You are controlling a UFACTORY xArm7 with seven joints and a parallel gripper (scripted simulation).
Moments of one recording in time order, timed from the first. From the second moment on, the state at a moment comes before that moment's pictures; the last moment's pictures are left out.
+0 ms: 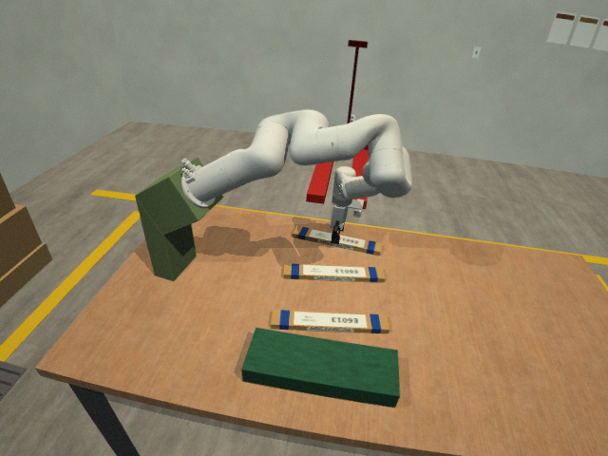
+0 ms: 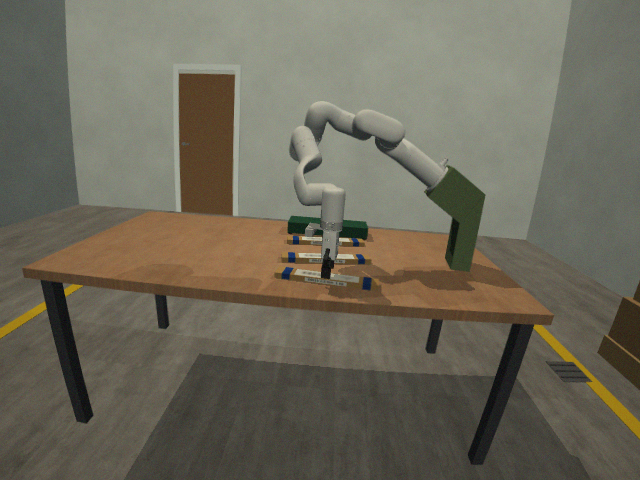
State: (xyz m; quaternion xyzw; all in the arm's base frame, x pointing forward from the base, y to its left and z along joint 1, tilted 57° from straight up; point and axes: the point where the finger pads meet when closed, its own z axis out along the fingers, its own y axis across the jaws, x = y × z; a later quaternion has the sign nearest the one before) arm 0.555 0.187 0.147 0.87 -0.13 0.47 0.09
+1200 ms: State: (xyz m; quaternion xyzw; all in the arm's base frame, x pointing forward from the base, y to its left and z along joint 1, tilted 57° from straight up) arm 0.561 0.187 0.144 0.87 -0.13 0.47 0.09
